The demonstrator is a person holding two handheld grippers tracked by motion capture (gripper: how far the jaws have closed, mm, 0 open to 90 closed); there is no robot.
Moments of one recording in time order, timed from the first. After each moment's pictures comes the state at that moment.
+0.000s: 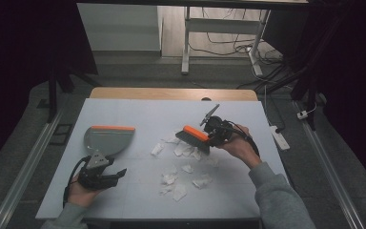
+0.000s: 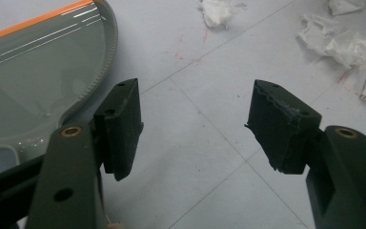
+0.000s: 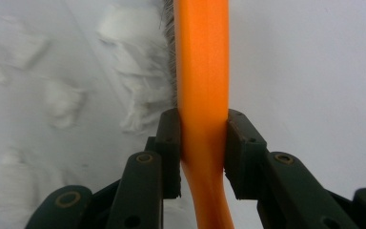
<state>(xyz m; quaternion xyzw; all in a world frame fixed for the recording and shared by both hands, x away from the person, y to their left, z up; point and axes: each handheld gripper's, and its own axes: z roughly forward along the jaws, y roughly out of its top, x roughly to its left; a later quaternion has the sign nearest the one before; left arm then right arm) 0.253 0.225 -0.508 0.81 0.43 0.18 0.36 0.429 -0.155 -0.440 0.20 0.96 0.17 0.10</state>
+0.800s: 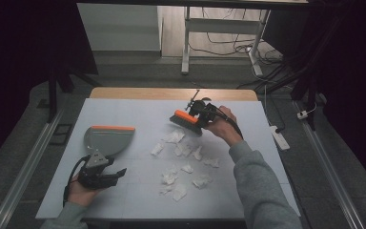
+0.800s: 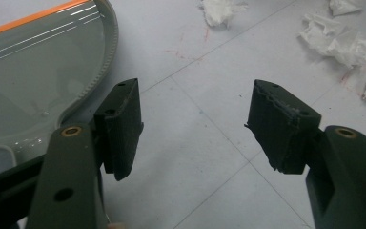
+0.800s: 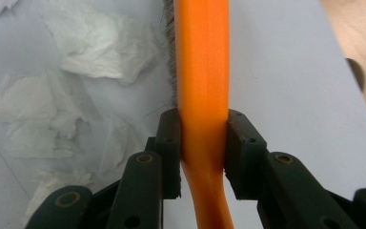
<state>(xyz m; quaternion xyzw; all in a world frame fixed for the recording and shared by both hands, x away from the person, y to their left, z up) 0.256 0.227 -0.511 0.80 0.43 0.17 0.37 0.495 -0.105 -0.444 0.18 0.96 0.11 0.16</state>
